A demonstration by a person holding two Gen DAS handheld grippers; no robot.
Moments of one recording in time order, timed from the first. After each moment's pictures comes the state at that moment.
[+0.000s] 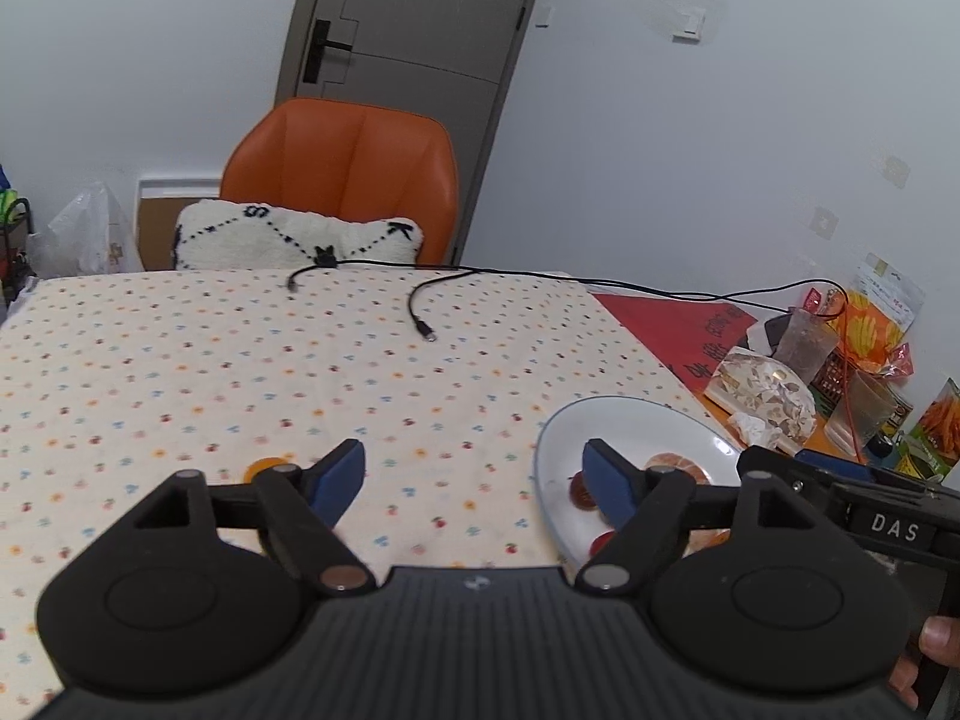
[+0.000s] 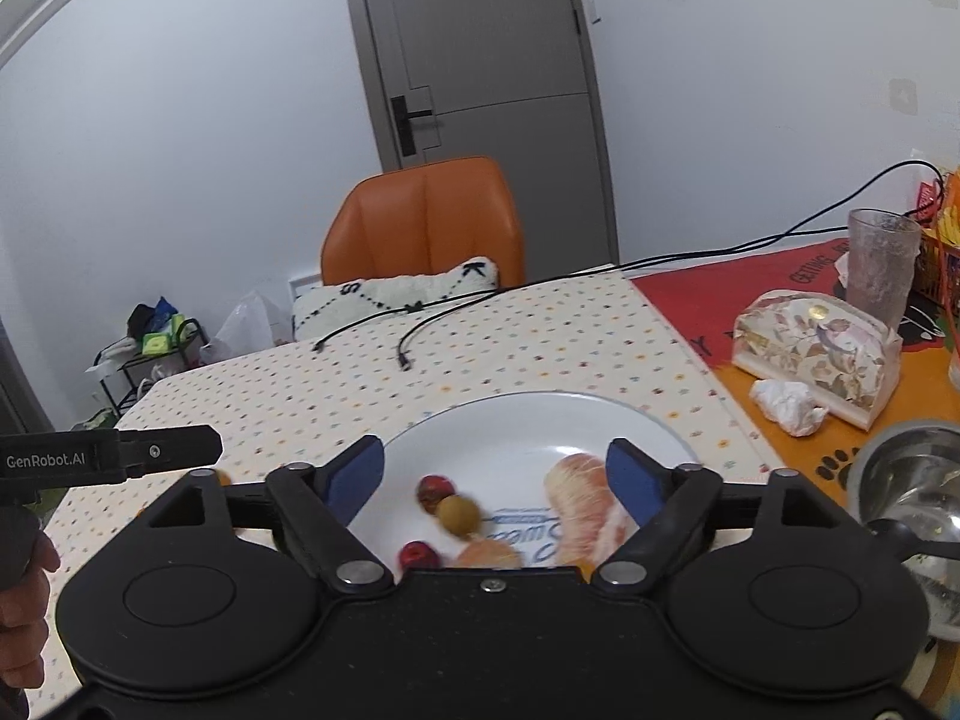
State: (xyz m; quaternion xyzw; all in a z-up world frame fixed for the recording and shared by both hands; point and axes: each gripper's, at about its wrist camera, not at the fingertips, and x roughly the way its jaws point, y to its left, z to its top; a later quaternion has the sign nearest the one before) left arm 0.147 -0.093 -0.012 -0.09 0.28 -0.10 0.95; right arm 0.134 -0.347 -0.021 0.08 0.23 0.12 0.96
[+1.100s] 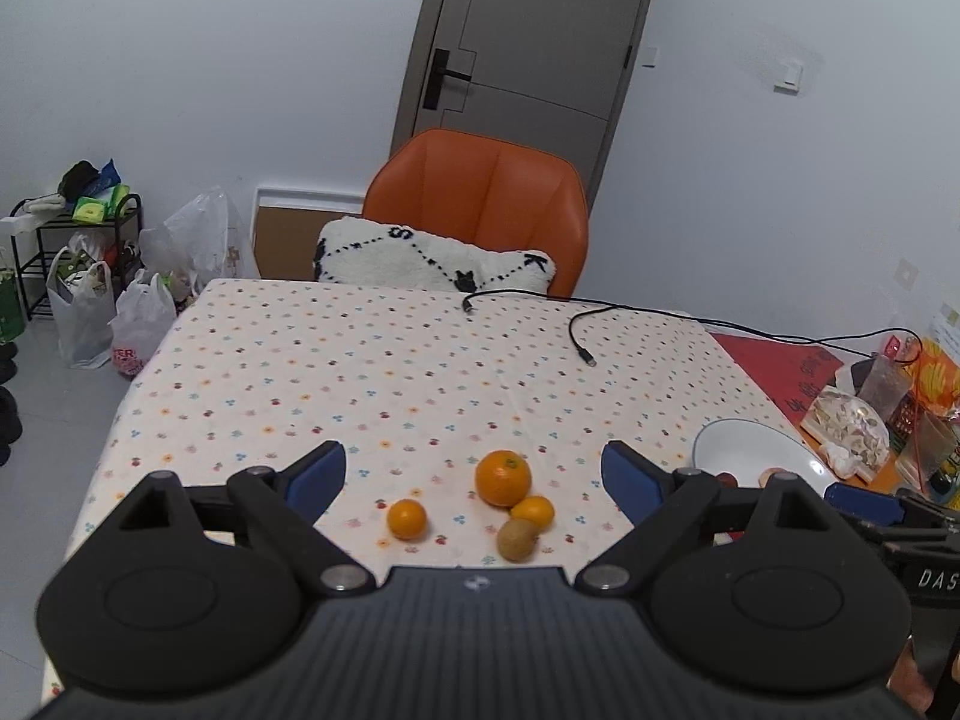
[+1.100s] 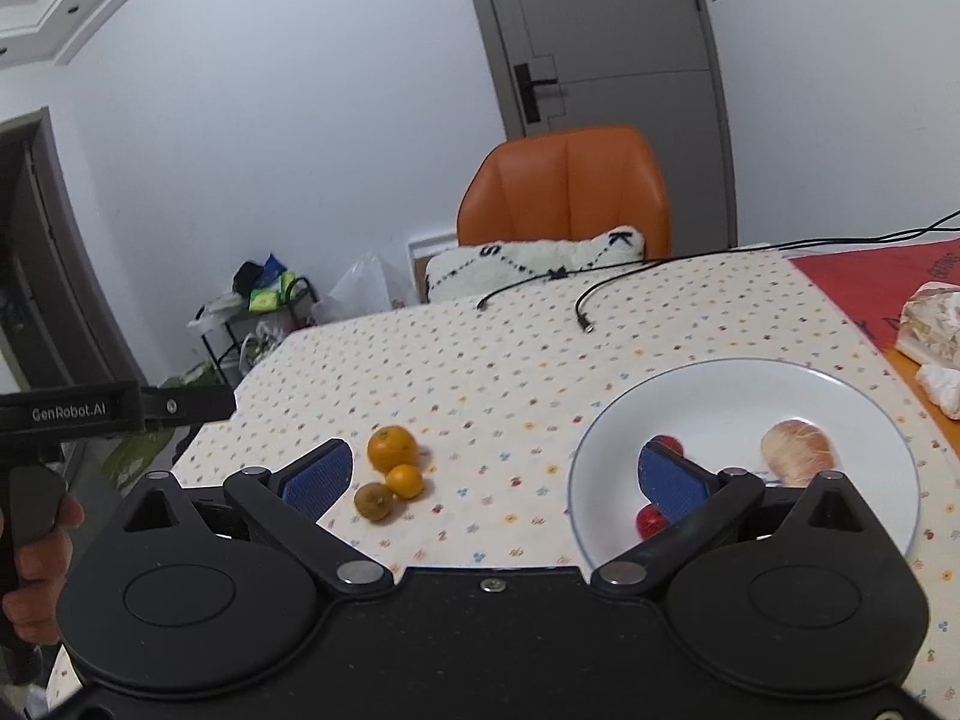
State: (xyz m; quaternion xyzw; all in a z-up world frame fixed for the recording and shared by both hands) left arm 0.096 0.002 0.008 -0.10 0.27 0.00 0.96; right arm 0.114 -0.264 -0.012 0.06 0.25 0.23 0.94
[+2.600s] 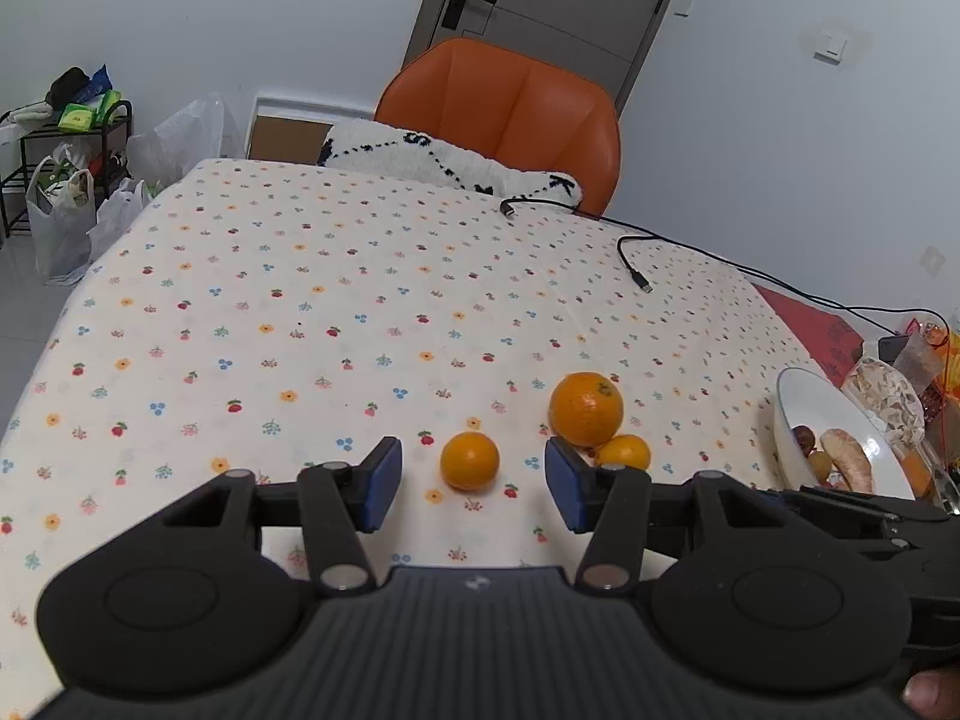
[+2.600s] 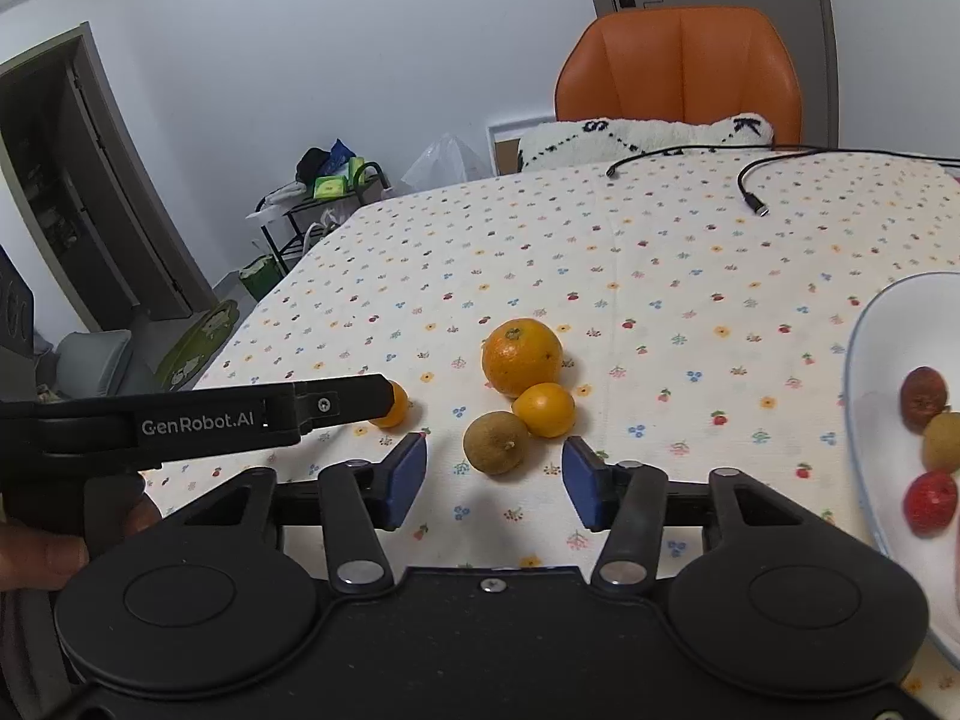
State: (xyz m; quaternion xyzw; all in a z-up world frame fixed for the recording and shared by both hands) left arm 0.142 0.042 -0.069 -0.15 0.33 -0.02 0.93; right arm 0.158 -0.161 -0.063 0.04 0.35 0.30 0.89
